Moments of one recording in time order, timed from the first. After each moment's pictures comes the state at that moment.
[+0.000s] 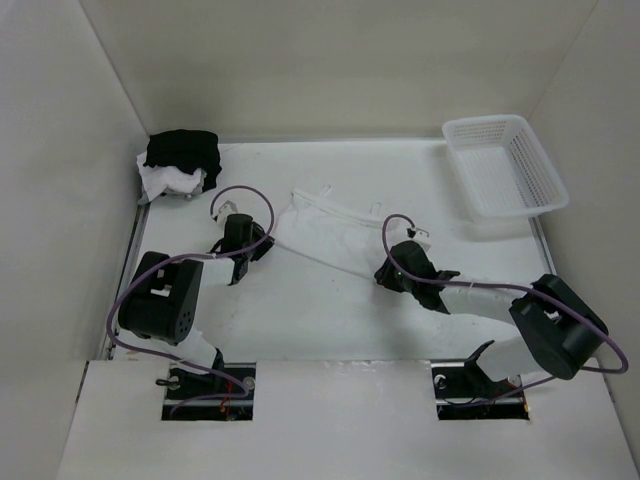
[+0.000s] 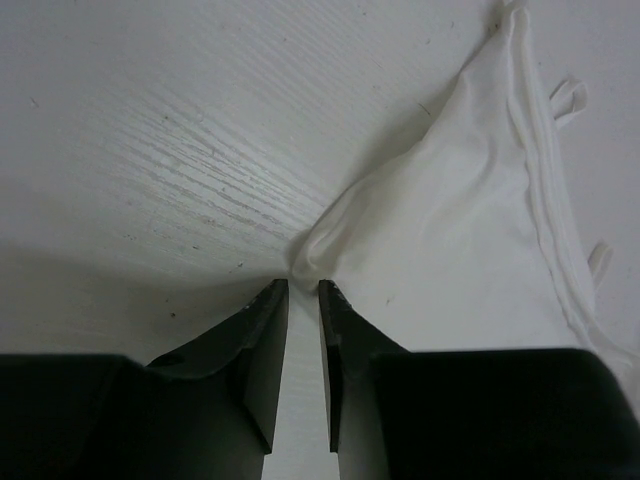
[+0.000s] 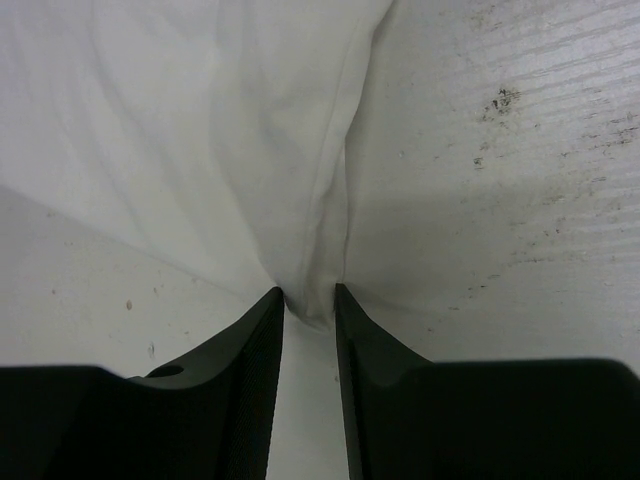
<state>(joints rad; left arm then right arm) -0.25 1.60 0.57 0.39 -0.08 -0.92 0.68 1.41 0.51 0.13 0.24 0.89</state>
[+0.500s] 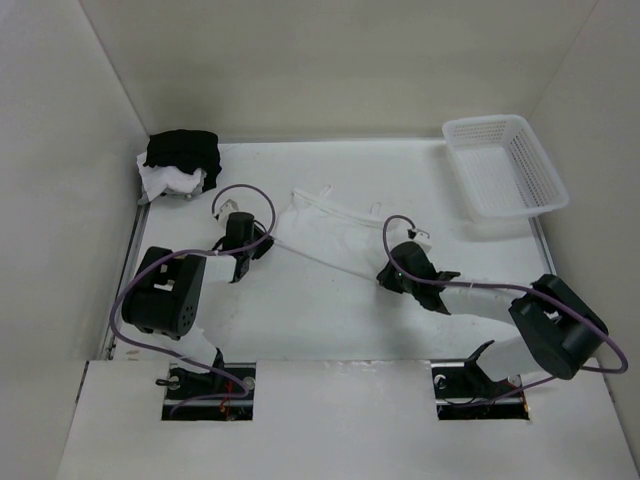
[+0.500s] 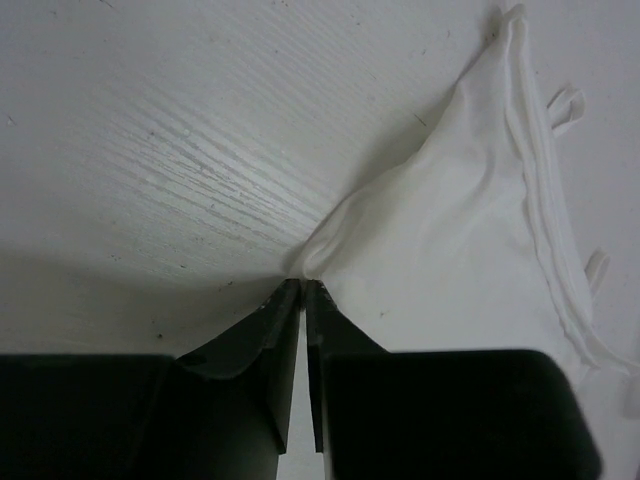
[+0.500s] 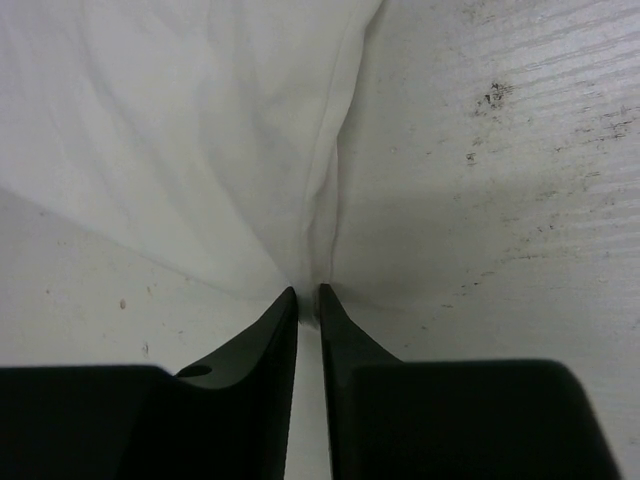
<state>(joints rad) -0.25 1.64 0.59 0.41 -0.08 -0.92 0.67 1.41 0.50 0.14 0.24 0.89</state>
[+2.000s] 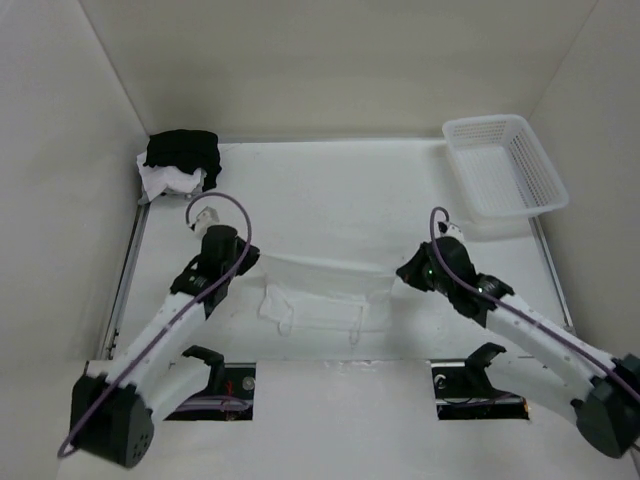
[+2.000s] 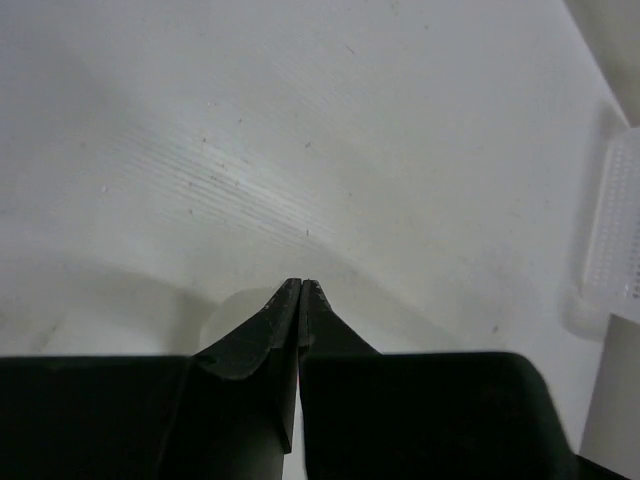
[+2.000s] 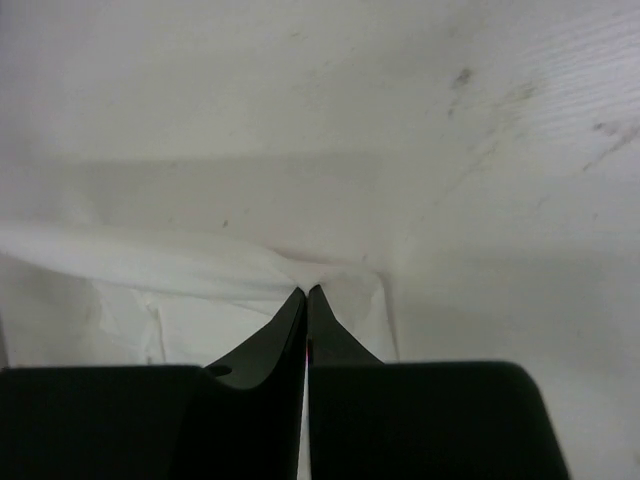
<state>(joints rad) -0.34 0.82 0.56 -0.31 -0.20 -0.94 0.67 0.84 0.56 -0.35 0.19 0.90</state>
